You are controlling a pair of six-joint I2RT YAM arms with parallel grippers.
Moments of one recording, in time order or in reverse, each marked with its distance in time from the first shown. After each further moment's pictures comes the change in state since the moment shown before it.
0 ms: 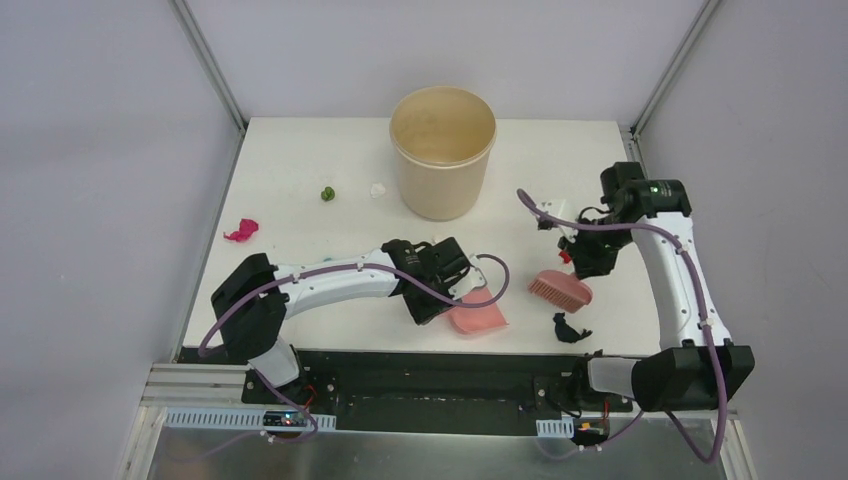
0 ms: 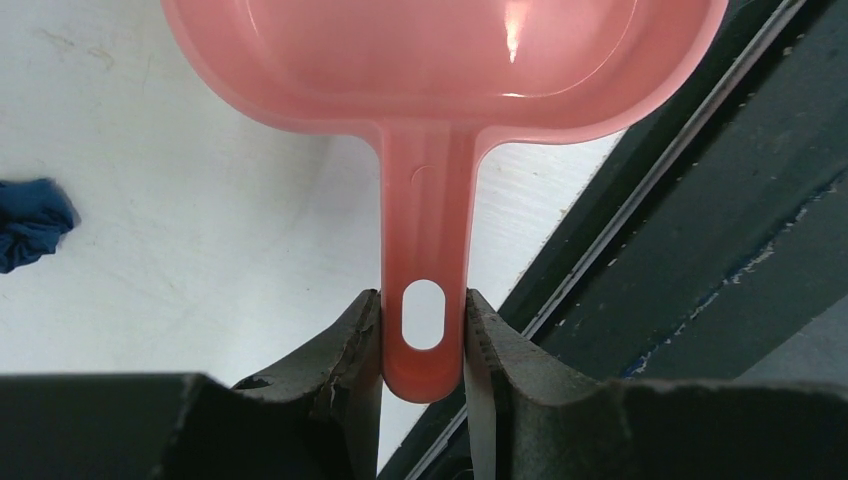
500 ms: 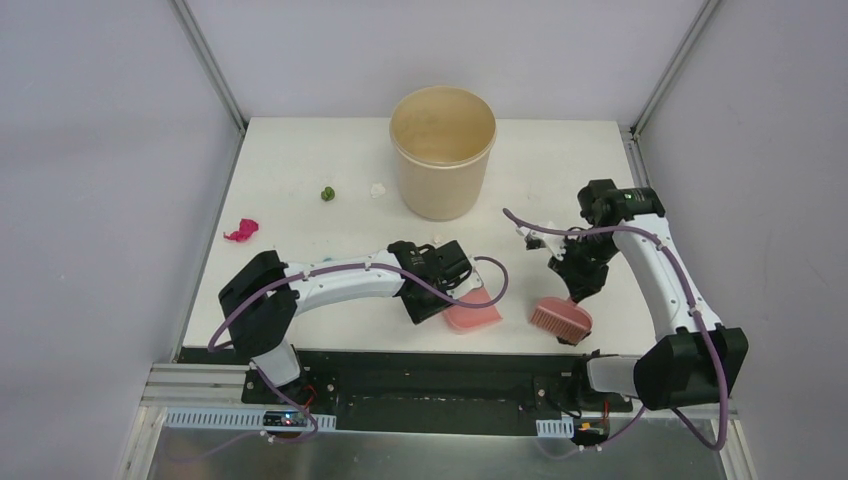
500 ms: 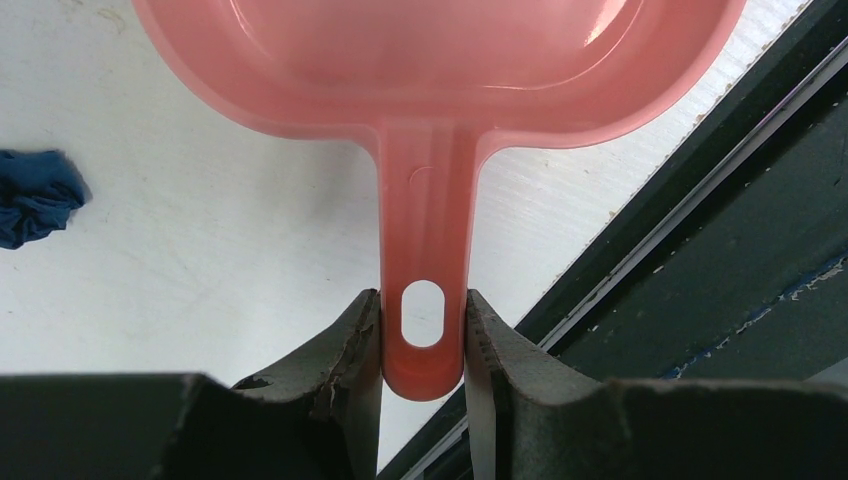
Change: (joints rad) left arm 0.000 0.044 -0.005 -0.019 -0.083 -0.007; right arm 0.104 0.013 -0.158 -0.011 0.063 0.085
